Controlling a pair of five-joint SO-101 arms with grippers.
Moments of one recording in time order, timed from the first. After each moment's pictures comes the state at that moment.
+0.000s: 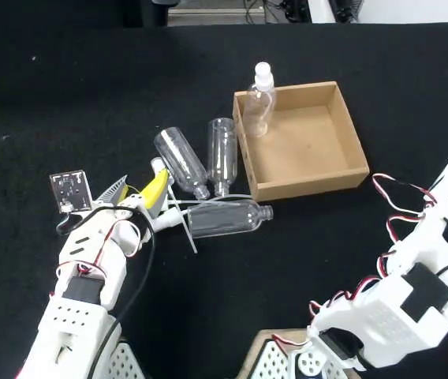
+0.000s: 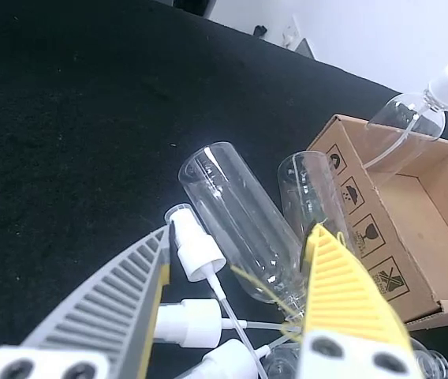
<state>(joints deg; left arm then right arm) 4.7 -73.1 95.0 4.2 20.9 47.6 7.4 34.1 0.8 9.3</state>
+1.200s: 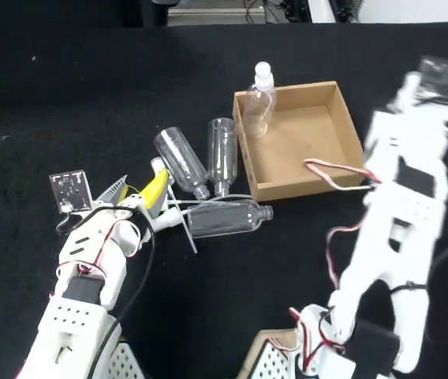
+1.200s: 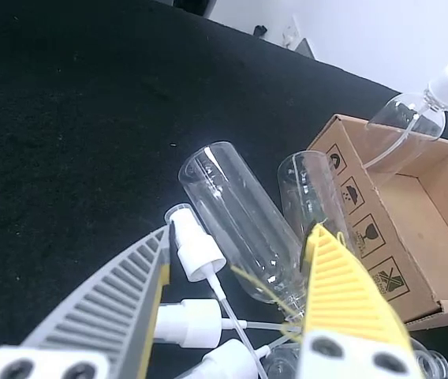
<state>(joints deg) 4.7 -73.1 95.0 4.2 20.9 21.5 -21.8 34.6 26.9 9.1</state>
